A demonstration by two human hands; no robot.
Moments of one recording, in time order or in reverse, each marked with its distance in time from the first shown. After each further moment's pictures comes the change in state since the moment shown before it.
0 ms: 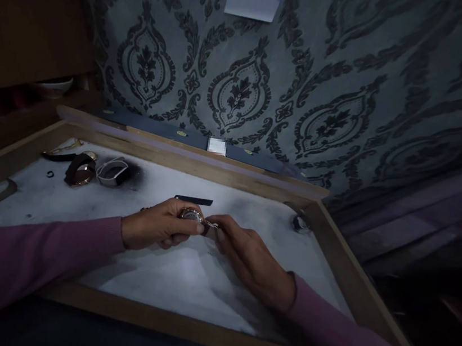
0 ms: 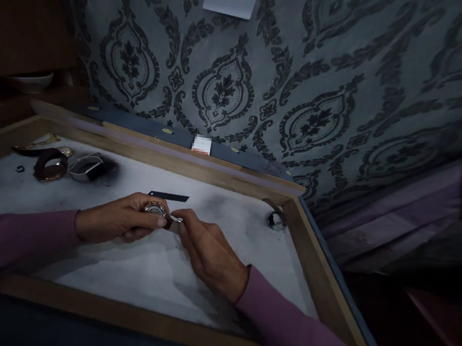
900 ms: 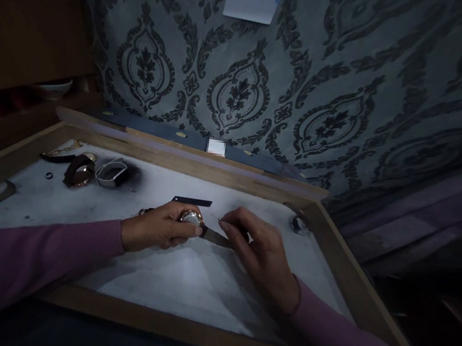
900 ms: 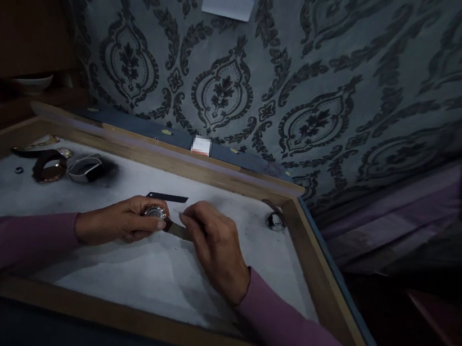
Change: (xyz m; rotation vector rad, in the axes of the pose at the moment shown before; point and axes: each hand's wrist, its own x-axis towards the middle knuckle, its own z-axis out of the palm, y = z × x) left_hand 0.003 -0.004 0.000 0.044 -0.002 0.017; right_hand 0.005 -0.007 -0.004 -0.111 0.386 -0.100
